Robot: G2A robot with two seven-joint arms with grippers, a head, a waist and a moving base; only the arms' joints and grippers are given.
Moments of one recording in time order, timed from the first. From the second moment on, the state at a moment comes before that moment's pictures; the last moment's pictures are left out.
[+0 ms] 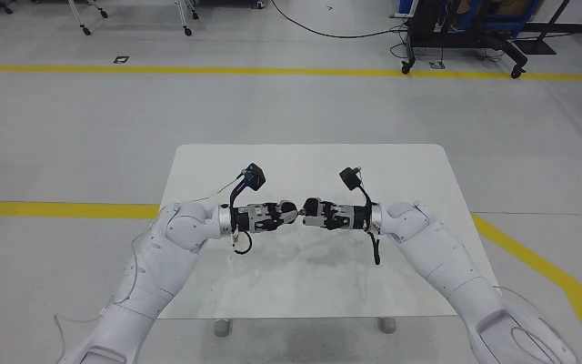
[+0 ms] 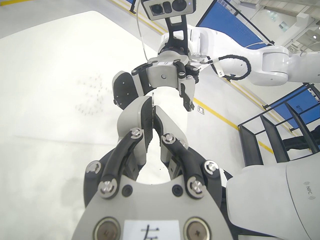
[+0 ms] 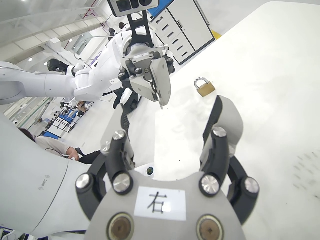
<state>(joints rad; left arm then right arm) 0.99 -1.21 -1.03 -1.24 0.25 -0.87 -0.80 -0.91 -1.18 0.87 -0.97 0.11 -1.01 0.81</state>
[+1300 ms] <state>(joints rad) 1.08 -1.13 -1.21 -1.41 0.64 -0.73 -0.55 -1.00 -1.06 1.03 -1.06 0.18 -1.01 0.71</state>
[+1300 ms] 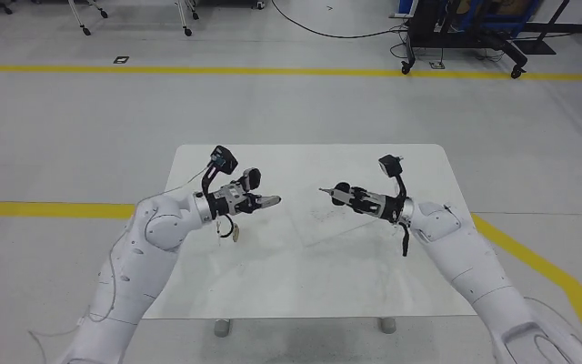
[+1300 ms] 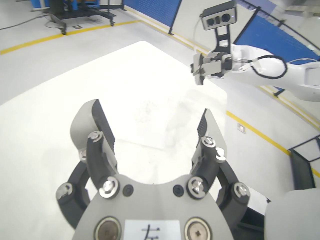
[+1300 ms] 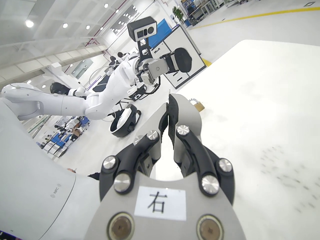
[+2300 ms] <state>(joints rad) 1.30 -1.10 -1.18 -1.66 1.13 -0.30 -0.87 -1.04 -1.05 1.11 -1.05 0.15 -1.01 0.64</state>
